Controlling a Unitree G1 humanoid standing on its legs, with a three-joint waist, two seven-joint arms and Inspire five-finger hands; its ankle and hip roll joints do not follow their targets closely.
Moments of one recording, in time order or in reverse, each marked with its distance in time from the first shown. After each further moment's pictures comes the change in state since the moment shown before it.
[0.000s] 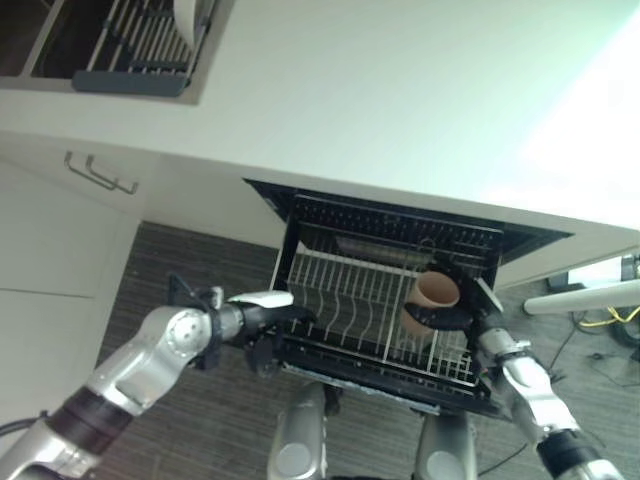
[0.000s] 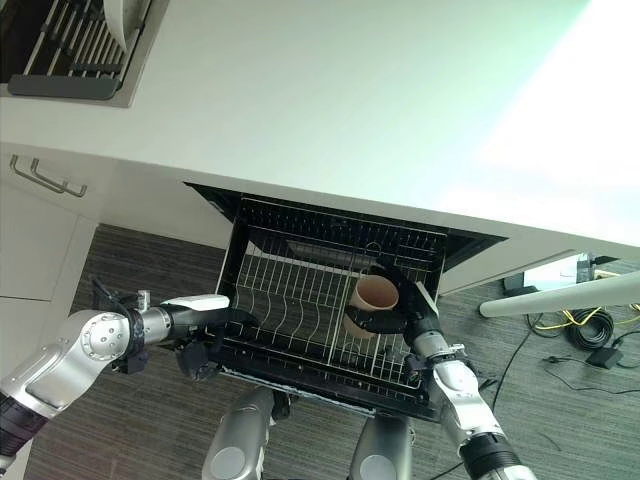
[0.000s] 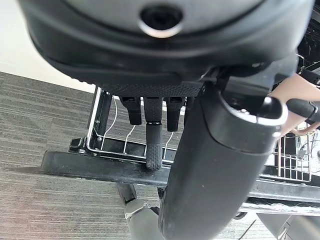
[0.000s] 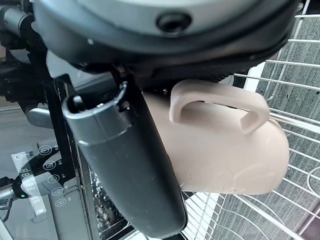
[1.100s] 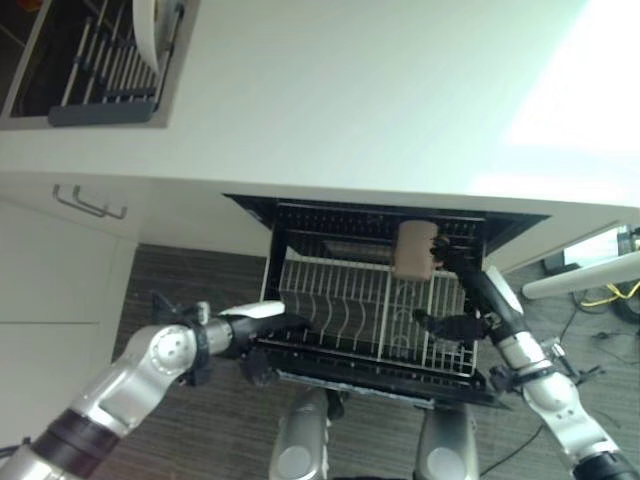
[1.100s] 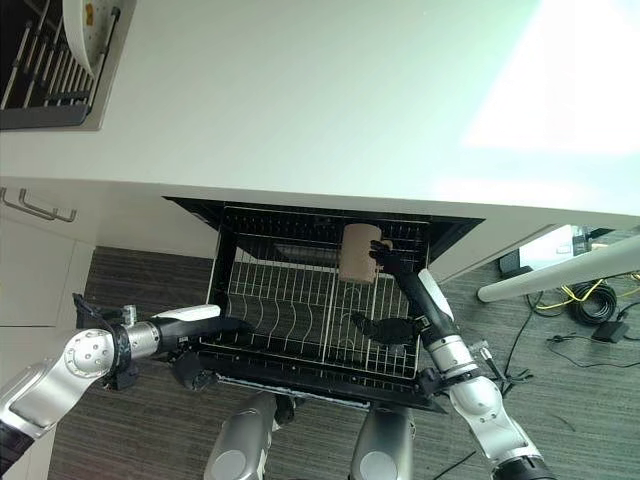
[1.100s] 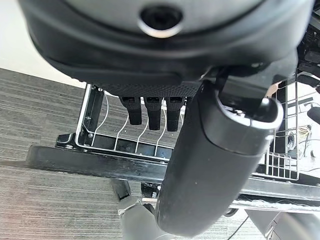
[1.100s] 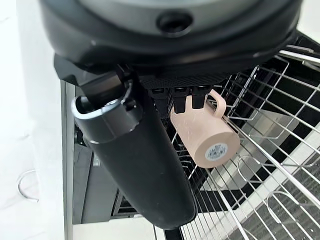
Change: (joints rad) left arm 0.131 0.011 0.074 -0.003 -0.072 -0.048 0.047; right arm 0.111 -0.152 -0.015 -0.158 -0.292 -0.269 -0.106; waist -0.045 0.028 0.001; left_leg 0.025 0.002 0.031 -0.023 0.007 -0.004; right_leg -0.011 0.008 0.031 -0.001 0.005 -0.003
